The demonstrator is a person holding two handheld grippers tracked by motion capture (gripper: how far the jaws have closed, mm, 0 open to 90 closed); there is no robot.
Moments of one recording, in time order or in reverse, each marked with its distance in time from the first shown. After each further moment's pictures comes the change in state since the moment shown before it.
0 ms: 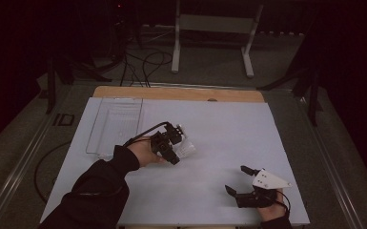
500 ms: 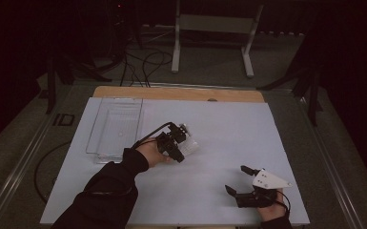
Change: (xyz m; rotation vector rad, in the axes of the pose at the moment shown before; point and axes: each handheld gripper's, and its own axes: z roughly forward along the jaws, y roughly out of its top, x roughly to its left) left arm 0.005 0.013 0.025 -0.024 0.018 -0.082; right arm 0.000 0.000 0.000 0.002 -0.001 0.001
